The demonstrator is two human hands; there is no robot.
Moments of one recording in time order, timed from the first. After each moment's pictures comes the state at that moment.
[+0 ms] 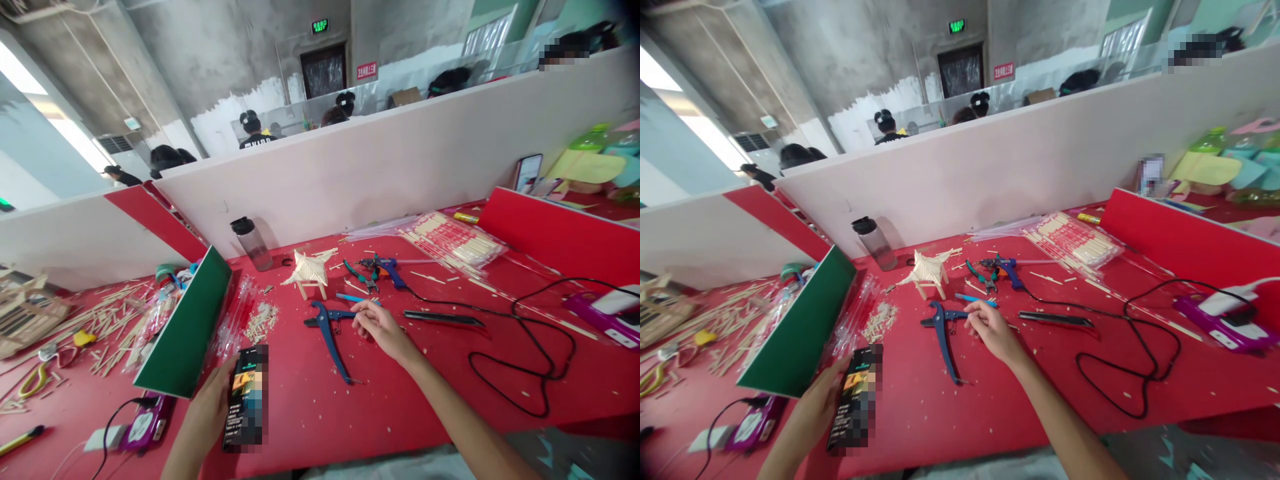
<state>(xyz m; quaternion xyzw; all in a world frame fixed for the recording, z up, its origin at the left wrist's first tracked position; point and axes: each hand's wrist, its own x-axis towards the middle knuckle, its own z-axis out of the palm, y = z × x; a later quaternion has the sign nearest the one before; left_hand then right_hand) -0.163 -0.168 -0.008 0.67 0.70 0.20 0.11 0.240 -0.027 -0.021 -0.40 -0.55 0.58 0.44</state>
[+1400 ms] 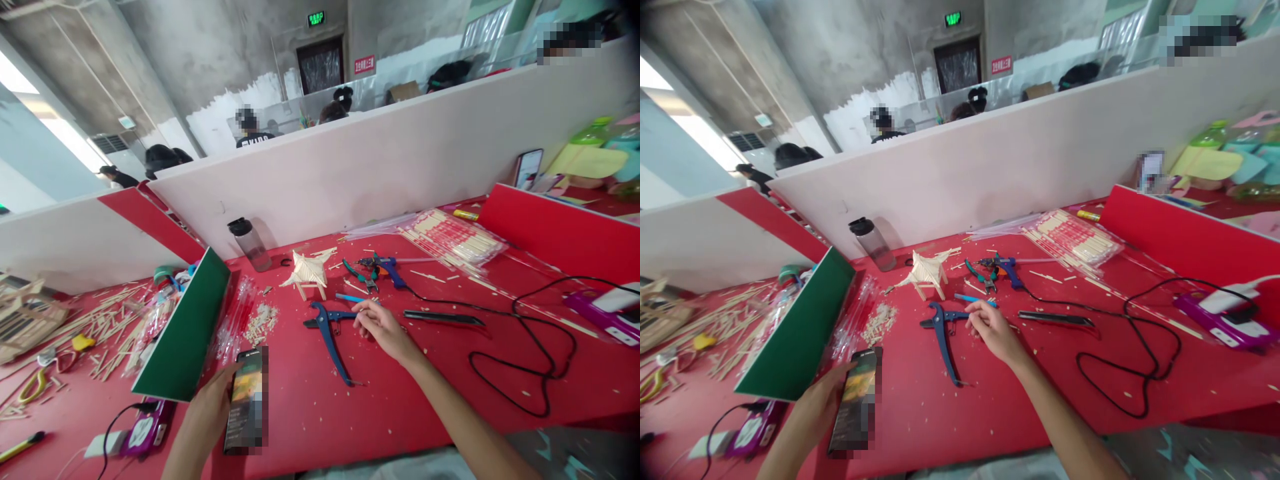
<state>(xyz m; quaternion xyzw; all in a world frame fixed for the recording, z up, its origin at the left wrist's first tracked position) -0.151 -0.160 0.012 0.65 0.74 0.07 0.11 0.241 -0.028 -0.017 -0.41 -0.54 0.59 0.44</state>
